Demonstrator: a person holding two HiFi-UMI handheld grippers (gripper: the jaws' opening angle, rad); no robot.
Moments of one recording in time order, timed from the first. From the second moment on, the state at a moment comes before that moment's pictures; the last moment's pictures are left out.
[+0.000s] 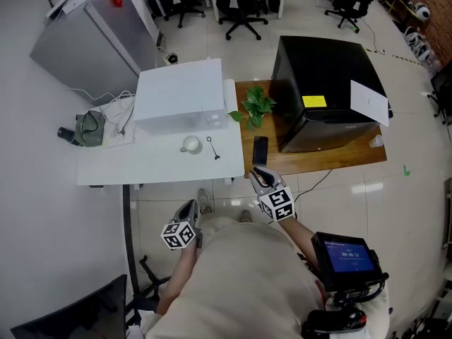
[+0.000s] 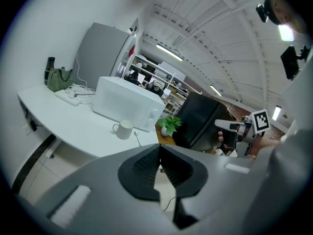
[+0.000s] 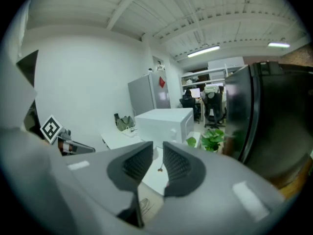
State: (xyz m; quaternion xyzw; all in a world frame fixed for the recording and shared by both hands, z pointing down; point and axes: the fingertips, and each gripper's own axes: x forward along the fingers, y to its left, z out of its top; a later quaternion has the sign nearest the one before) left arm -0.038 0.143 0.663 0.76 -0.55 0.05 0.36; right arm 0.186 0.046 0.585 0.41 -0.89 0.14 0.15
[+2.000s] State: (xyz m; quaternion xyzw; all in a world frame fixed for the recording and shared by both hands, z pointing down) left arm -0.124 0.200 0.677 0.80 -0.46 0.11 0.37; right arm 0.070 0.137 0.634 0.42 -0.86 0.21 0.21
